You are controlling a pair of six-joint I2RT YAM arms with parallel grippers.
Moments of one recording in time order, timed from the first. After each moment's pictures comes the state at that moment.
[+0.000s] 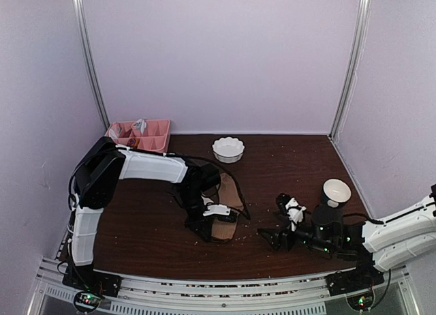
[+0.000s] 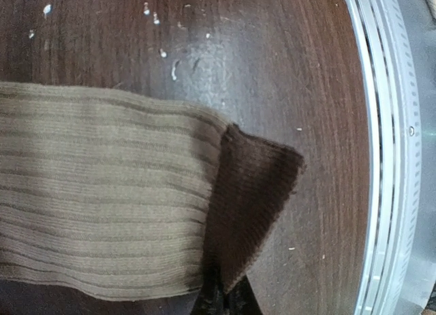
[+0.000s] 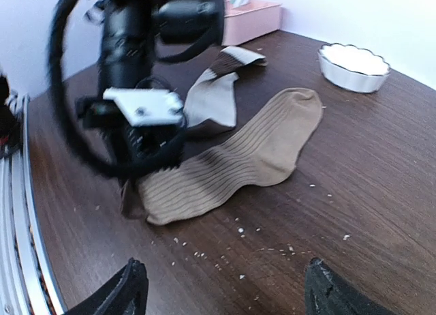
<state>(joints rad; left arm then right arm) -0.88 2.17 1.54 -0.99 0.57 0.78 1.08 1.10 0.20 0.56 0.23 0.22</state>
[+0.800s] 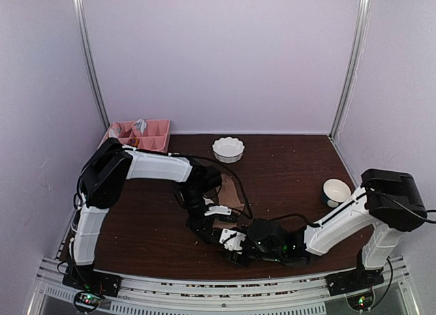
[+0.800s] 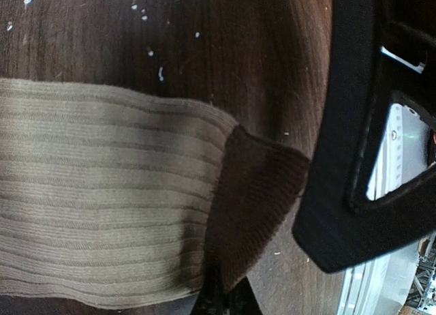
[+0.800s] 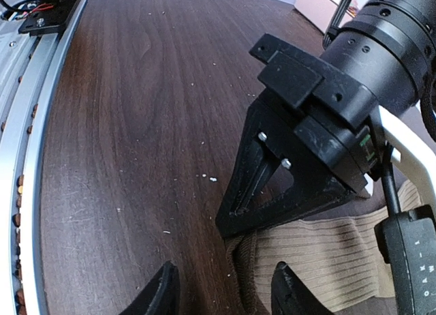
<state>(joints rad) -0.87 2.24 1.62 -1.11 0.63 0.78 1.29 1.75 0.61 0.65 0.17 -0.22</state>
